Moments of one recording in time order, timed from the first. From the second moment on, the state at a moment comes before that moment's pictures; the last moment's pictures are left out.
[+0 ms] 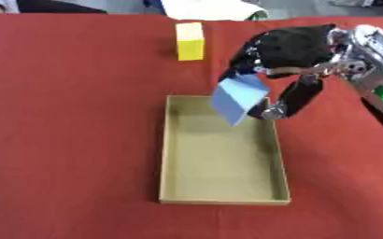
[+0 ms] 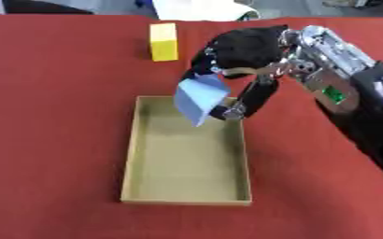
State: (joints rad) left arm -0.27 0.28 0.09 -1.99 -0.11 -0.26 0.38; right arm -0.93 -0.68 0.52 -1.51 0.78 -0.63 0.46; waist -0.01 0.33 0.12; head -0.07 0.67
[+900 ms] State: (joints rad) left arm -0.27 0.27 0.09 -1.99 -0.11 -0.26 0.38; right arm -0.85 -0.63 0.56 -1.50 0.94 -0.72 0.42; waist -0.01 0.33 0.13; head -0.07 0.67
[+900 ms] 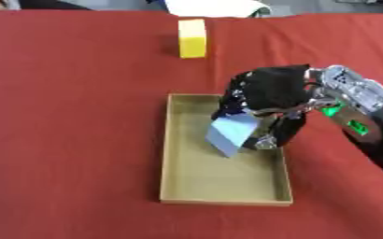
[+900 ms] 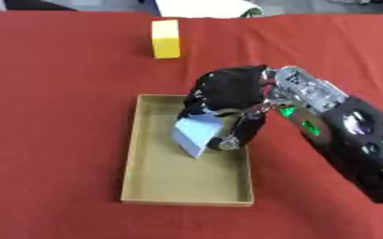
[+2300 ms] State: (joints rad) left arm -0.27 0.27 0.09 -1.99 -0.11 -0.26 0.38; right arm -0.85 -0.68 0.45 -1.55 0.91 -0.73 0.36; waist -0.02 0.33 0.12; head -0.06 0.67
